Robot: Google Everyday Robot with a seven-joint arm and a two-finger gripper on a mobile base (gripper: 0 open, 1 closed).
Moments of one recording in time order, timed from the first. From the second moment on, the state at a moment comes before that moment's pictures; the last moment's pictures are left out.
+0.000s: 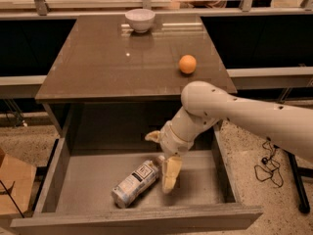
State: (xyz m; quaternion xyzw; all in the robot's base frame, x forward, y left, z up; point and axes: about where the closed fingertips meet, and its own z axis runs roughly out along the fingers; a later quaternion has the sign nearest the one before) arm 0.478 -0.008 0.652 -0.76 0.59 0.22 0.16
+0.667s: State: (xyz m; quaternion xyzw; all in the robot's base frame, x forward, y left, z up) arm 0.444 -0.002 0.605 -0.75 0.59 0.27 0.14
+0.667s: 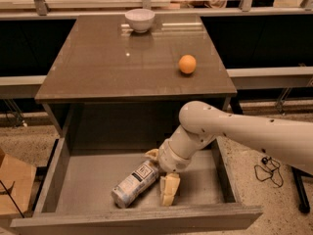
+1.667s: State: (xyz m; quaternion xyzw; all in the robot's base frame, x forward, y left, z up) arm 0.449 0.032 0.622 -0.73 0.59 0.28 0.19
